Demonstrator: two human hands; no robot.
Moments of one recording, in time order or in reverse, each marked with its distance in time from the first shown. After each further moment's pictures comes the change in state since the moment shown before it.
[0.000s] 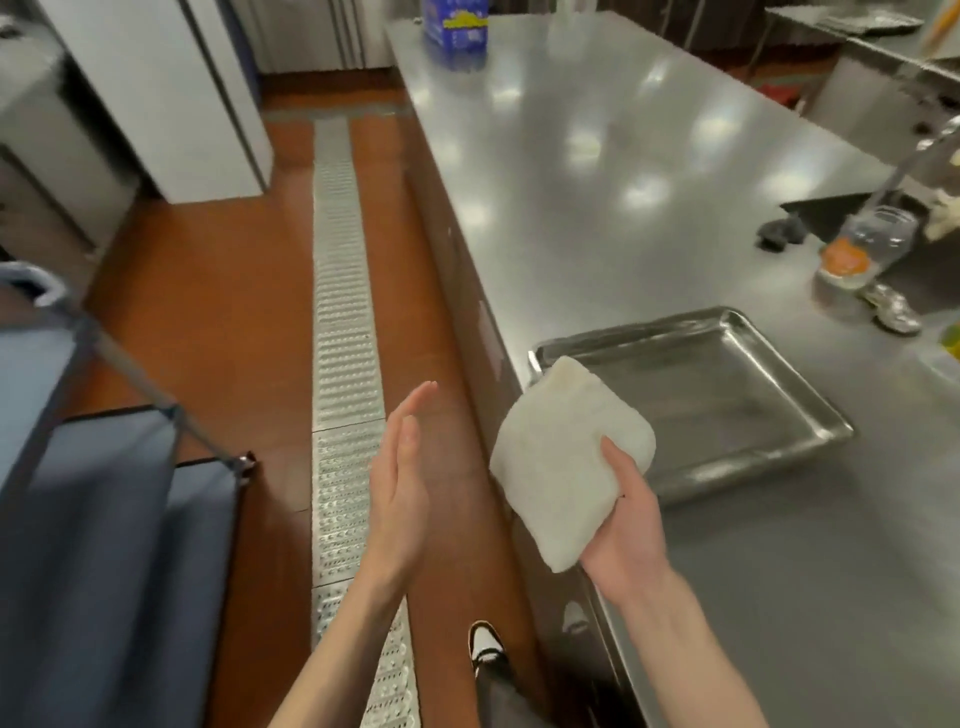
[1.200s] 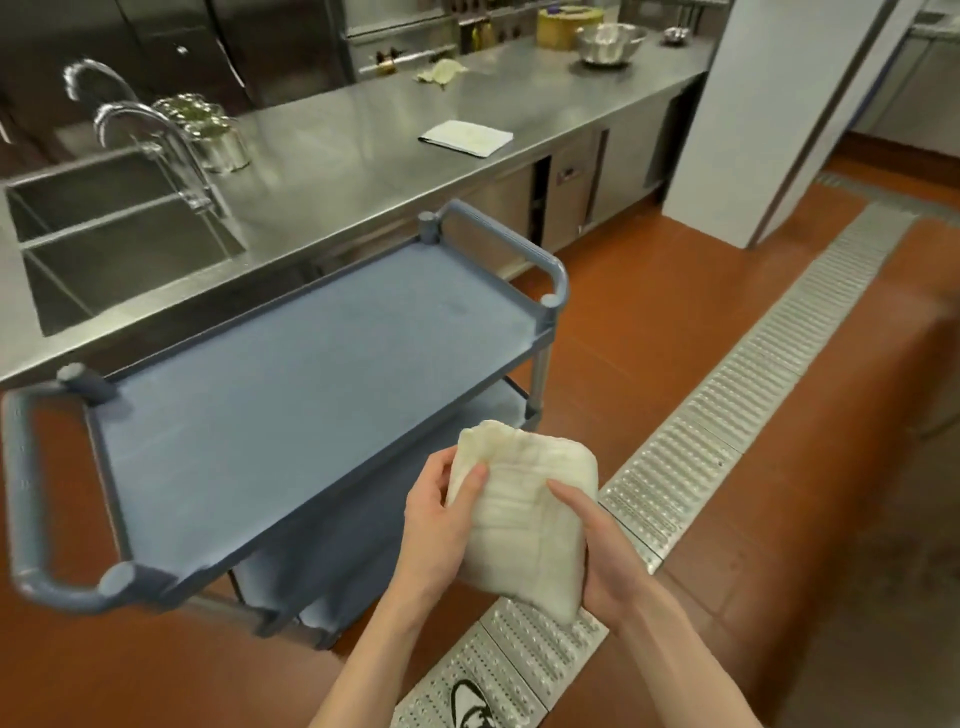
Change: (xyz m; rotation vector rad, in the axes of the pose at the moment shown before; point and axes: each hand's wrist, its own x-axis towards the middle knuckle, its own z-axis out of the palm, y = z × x) left_hand 0.147 -0.070 -0.337 0.004 0.977 -0.307; right_hand 0.219 0.260 0.403 -0.890 -0.792 0.767
